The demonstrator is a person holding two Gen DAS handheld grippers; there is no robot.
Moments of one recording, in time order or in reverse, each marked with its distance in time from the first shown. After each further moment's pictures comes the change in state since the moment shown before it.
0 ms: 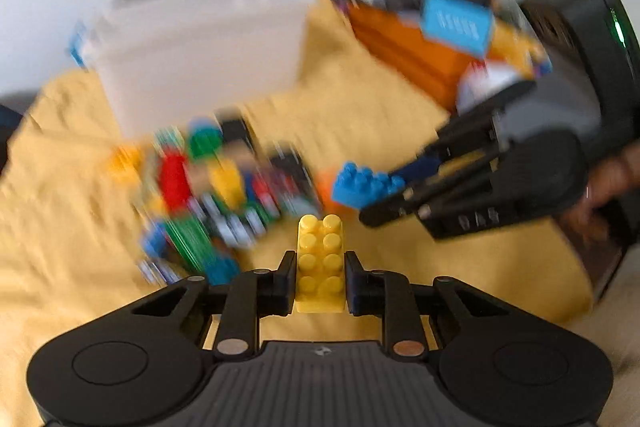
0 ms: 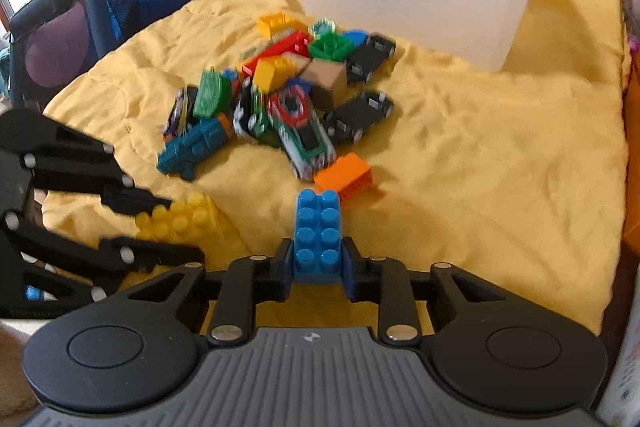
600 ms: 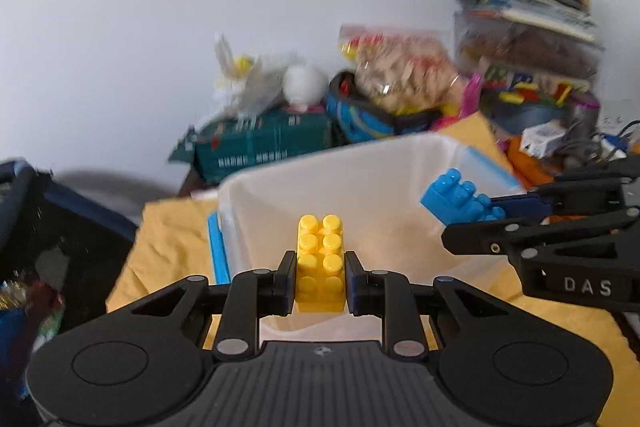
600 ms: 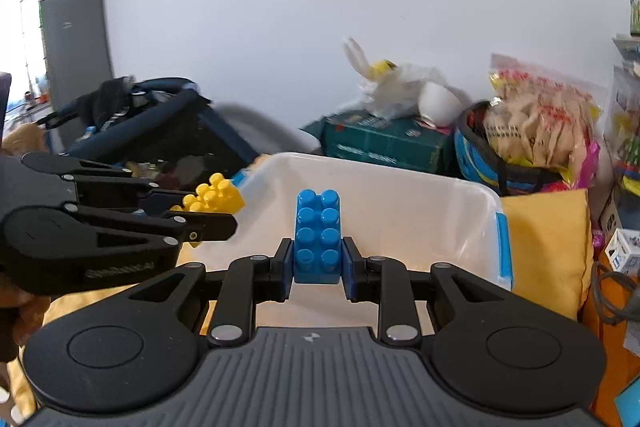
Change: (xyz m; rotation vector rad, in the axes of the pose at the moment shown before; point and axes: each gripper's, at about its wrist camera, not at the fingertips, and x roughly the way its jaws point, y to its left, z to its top) left arm 0.057 0.105 0.169 -0.069 -0.167 0.271; right arm -0.029 -0.038 0.183 0.077 -0.432 -0.124
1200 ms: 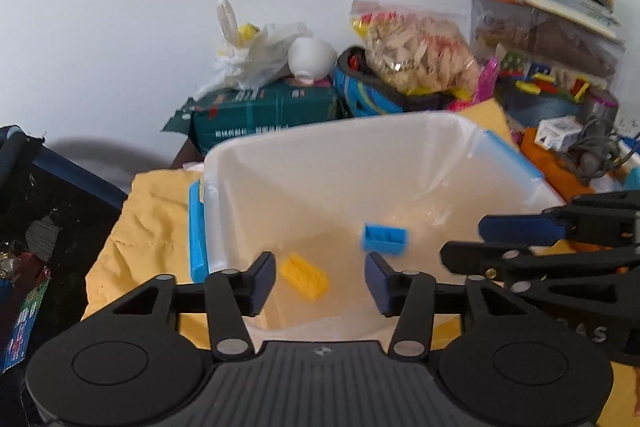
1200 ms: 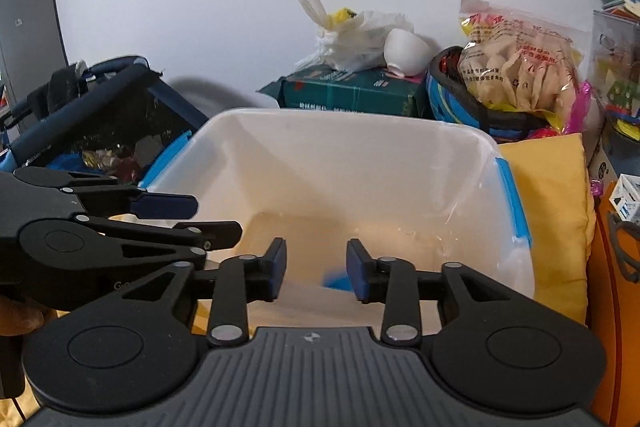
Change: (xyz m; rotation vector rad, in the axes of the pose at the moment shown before) left arm 0.012 -0.002 -0.007 -0.063 0.028 0.010; right arm 0.036 -0.009 -0.015 0.087 0.080 -0.088
